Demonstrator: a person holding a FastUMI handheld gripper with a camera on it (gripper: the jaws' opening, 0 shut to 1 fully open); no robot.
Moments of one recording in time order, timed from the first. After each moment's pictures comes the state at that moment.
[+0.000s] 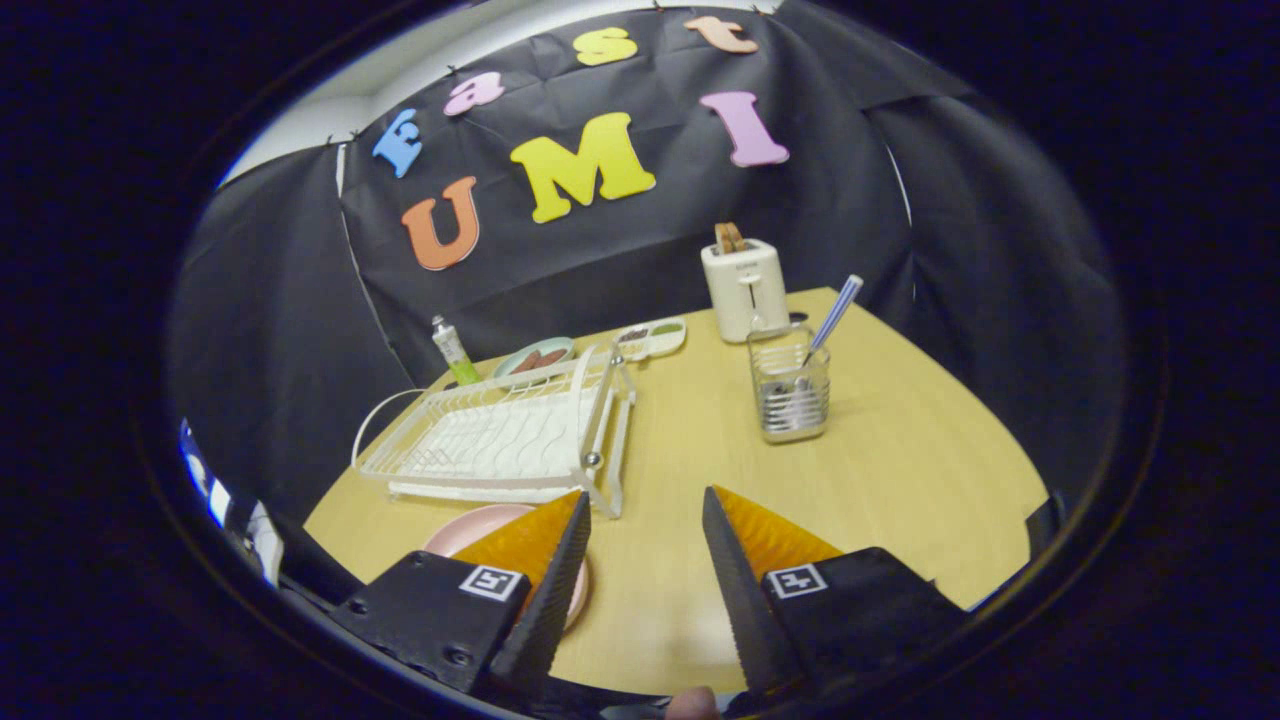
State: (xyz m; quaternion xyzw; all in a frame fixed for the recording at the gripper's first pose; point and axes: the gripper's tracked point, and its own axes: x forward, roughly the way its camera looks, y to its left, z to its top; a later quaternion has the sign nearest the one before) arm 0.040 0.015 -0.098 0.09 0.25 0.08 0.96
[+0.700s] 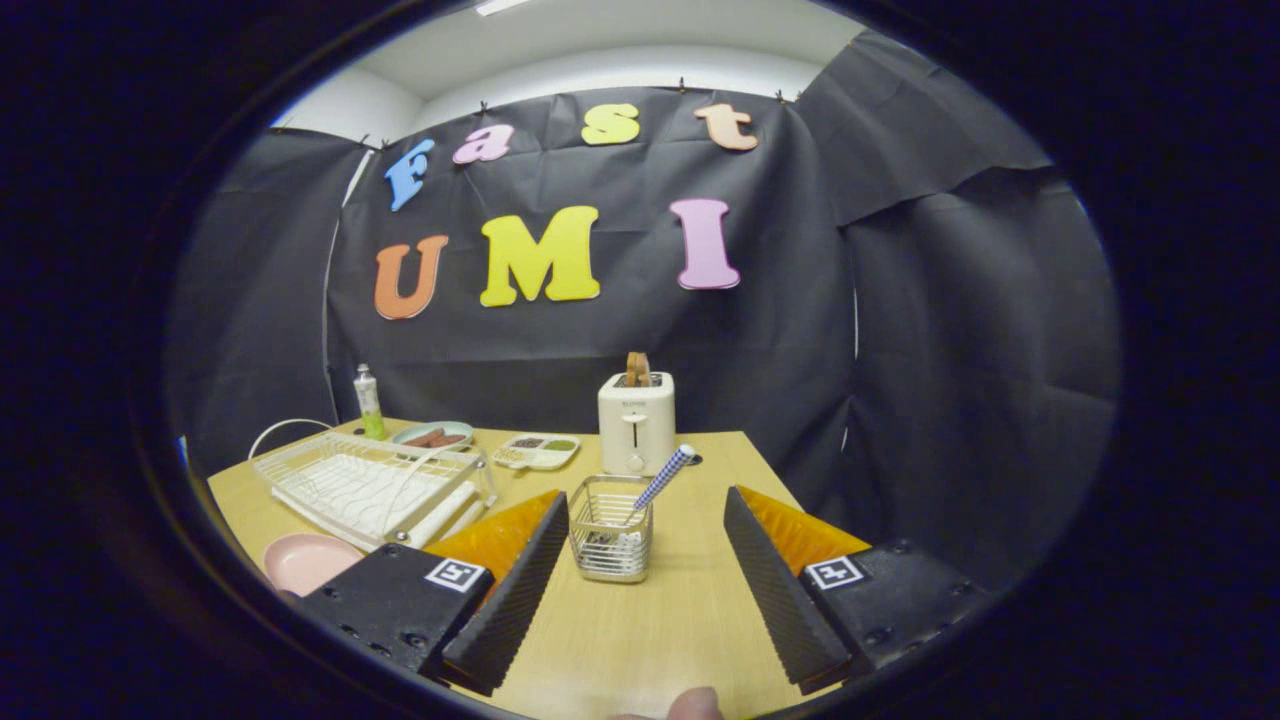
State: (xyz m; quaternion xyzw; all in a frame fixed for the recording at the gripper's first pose) arm 0.148 -0.122 -0.085 0.04 0.12 0.03 0.99
